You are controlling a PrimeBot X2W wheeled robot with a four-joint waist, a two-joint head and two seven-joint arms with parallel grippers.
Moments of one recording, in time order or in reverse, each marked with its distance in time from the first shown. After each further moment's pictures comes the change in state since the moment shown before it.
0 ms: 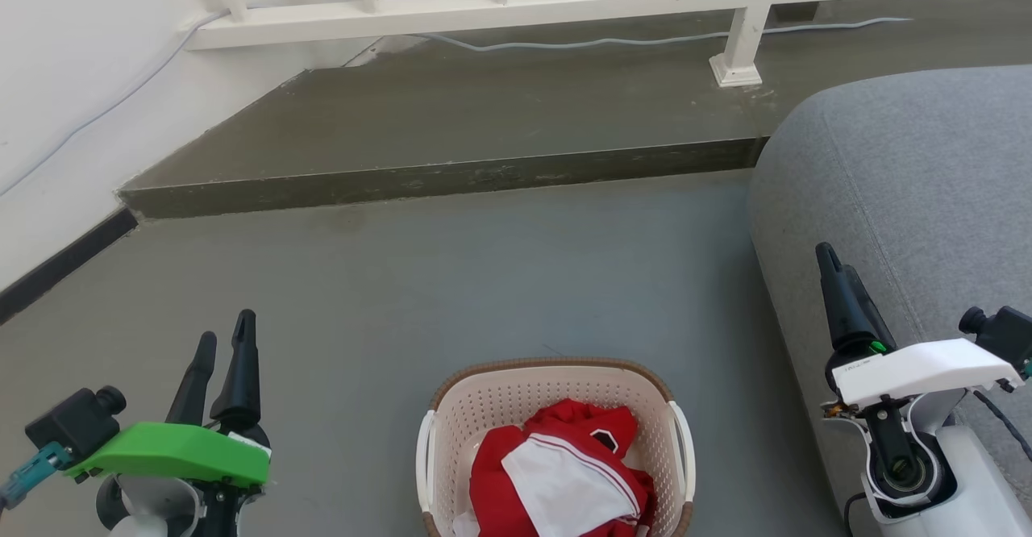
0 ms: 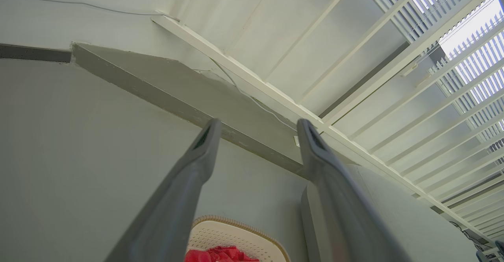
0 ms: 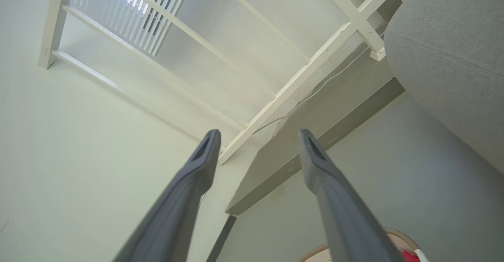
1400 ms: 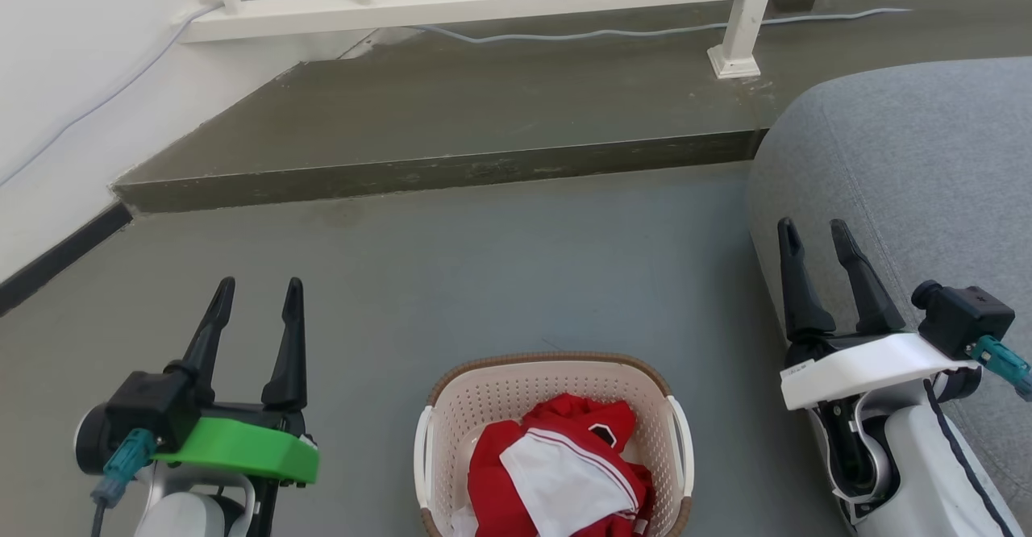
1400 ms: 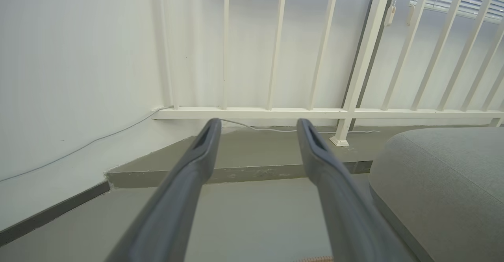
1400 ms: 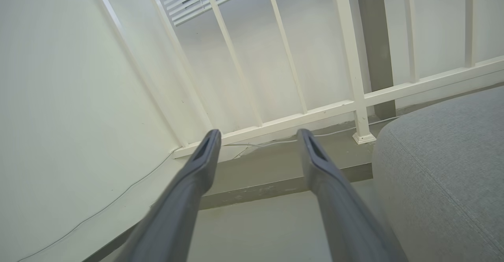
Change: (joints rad) left arm -0.006 -0.025 -0.039 -0.098 0.587 -0.002 -0.151; right arm -0.022 0.035 0.033 -0.052 -0.572 -0.024 -0.148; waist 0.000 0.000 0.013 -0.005
